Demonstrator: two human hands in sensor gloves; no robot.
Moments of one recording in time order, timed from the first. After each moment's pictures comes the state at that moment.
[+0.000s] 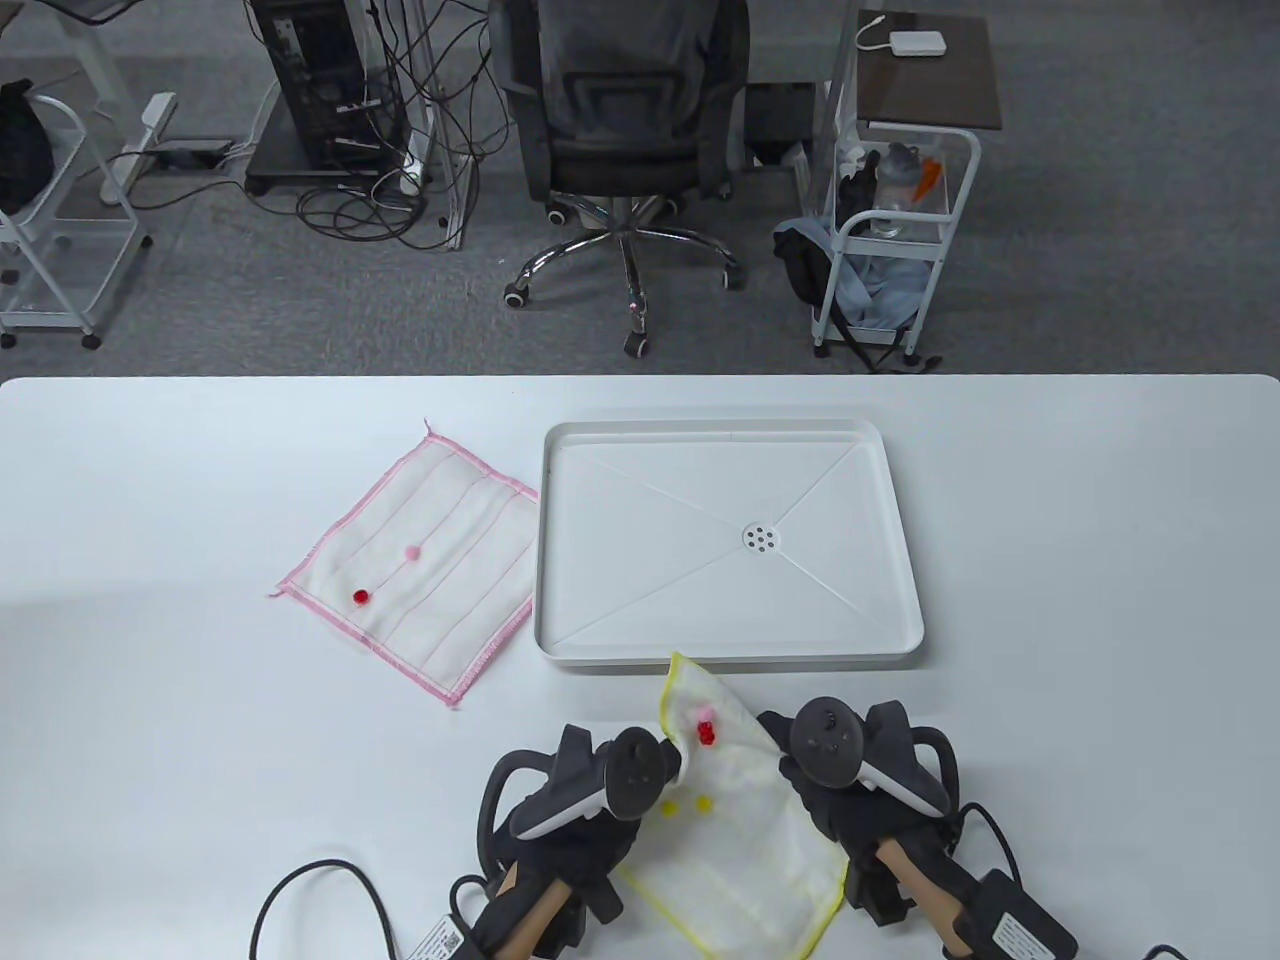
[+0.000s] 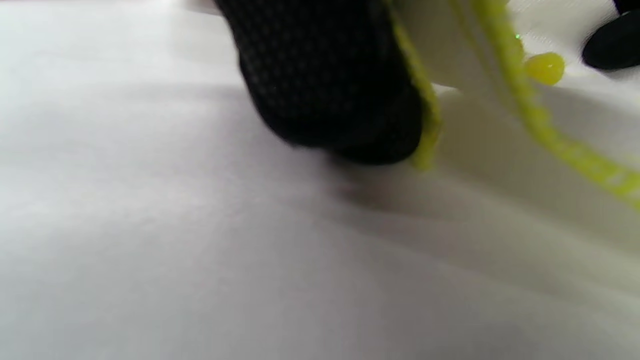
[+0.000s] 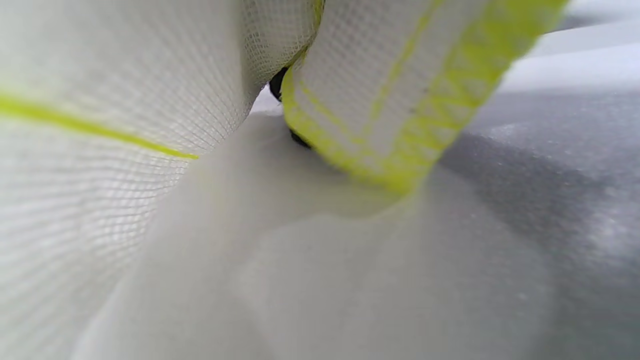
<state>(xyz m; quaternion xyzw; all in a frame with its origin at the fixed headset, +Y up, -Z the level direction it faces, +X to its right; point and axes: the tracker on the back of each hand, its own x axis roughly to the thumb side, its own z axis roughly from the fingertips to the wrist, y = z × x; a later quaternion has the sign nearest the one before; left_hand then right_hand) -0.086 -0.762 -0.239 -0.21 -0.17 0.07 0.96 0.155 -0.765 -0.257 0.10 0.13 0.98 0.10</state>
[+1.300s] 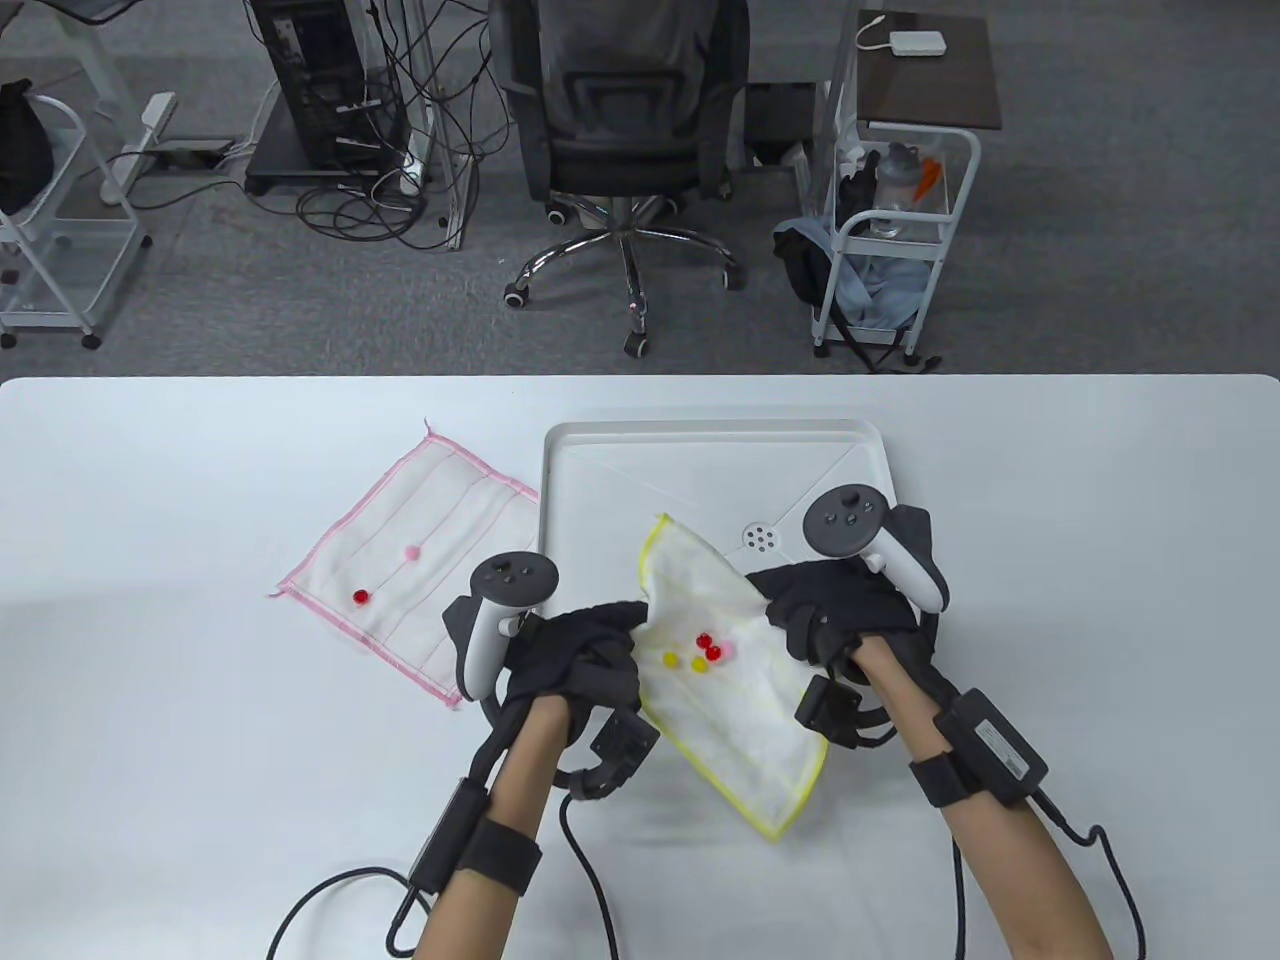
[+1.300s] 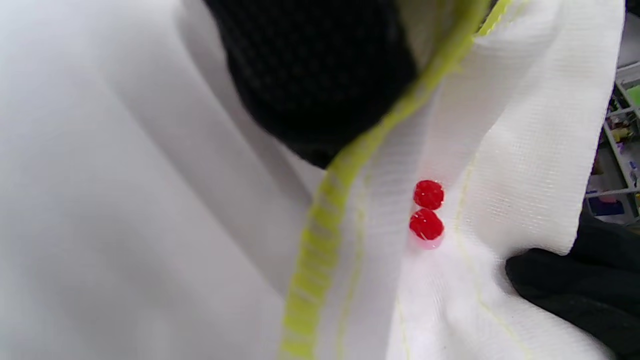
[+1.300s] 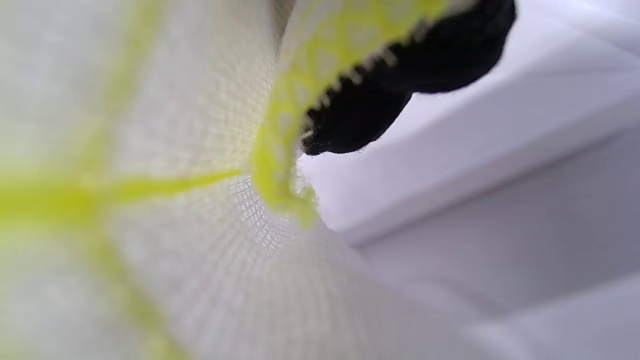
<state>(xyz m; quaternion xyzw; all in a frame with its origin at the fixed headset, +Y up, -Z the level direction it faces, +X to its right) -0.124 -0.701 -0.344 -0.28 0.11 0.49 0.81 0.152 -0.669 -0.387 -0.02 0.25 0.92 0.29</state>
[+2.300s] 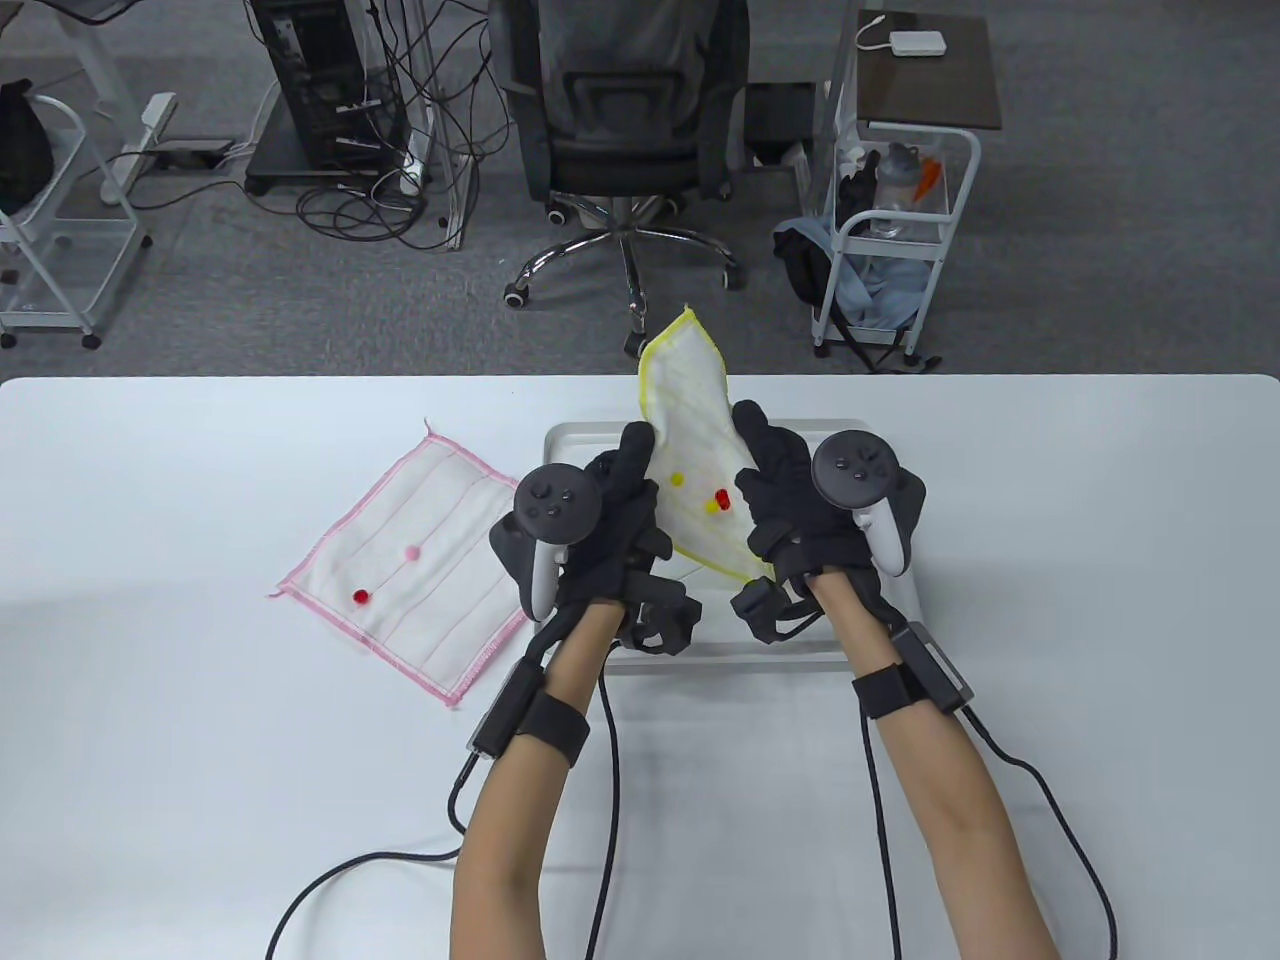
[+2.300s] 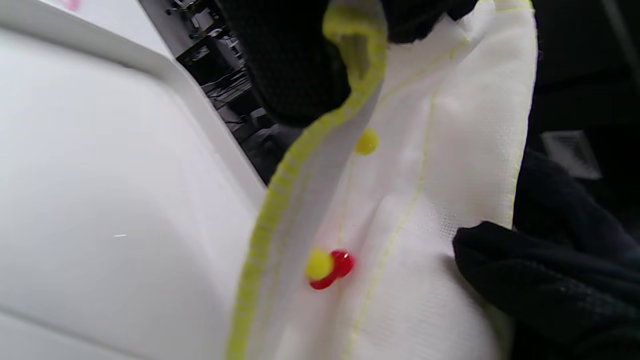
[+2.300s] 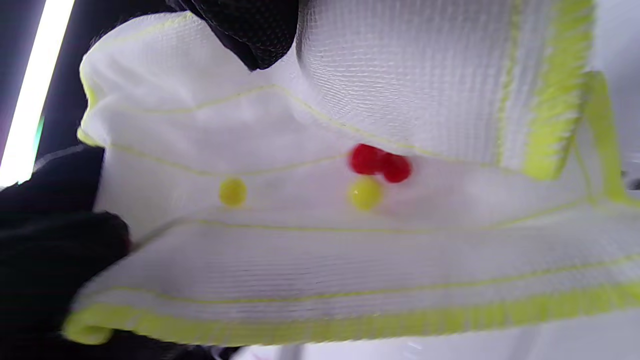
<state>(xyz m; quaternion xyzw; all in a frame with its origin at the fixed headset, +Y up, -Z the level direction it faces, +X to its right) -0.090 -0.677 -0.411 0.07 0.00 0.51 0.86 0.146 -0.680 -0.436 0.04 -0.05 0.86 0.51</state>
